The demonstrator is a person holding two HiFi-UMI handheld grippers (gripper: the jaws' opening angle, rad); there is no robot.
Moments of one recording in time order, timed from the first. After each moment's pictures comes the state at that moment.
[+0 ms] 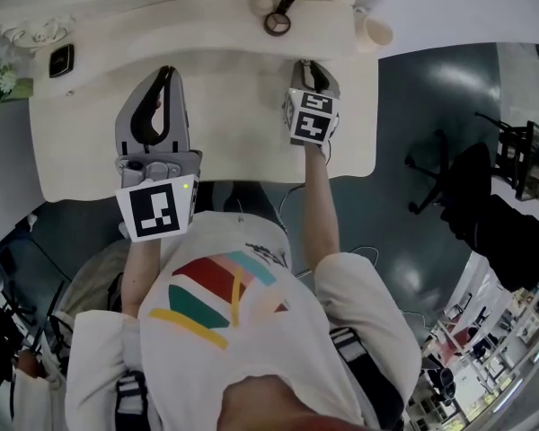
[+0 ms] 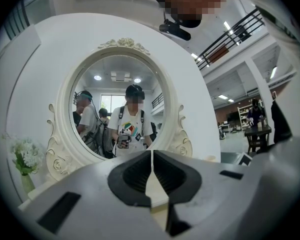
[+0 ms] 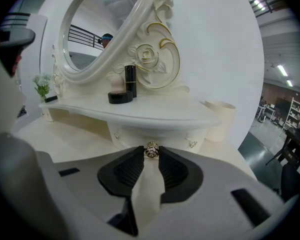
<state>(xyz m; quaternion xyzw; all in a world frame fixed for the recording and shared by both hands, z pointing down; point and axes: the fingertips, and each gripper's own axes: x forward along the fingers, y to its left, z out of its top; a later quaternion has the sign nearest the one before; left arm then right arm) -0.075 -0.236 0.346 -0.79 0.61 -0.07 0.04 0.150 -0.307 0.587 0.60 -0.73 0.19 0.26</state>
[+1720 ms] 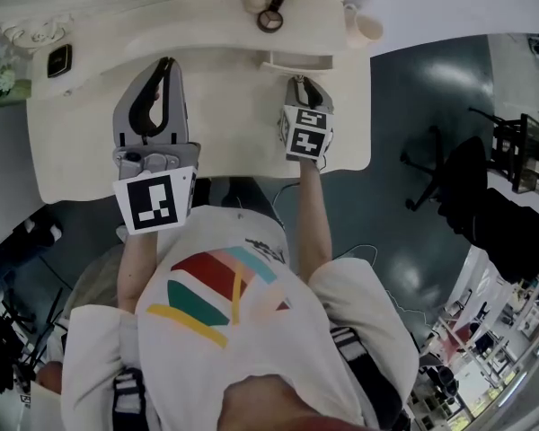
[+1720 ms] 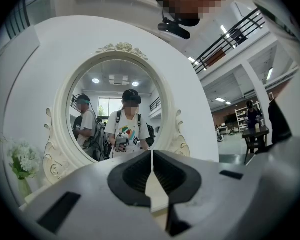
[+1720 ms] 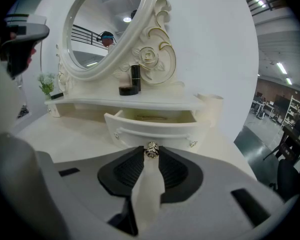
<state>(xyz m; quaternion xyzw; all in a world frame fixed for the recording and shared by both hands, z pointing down) -0.070 -0.234 0.331 -0.80 0.60 -0.06 0.05 0.154 -0.258 0.590 0.60 -0.72 0.21 0.28</state>
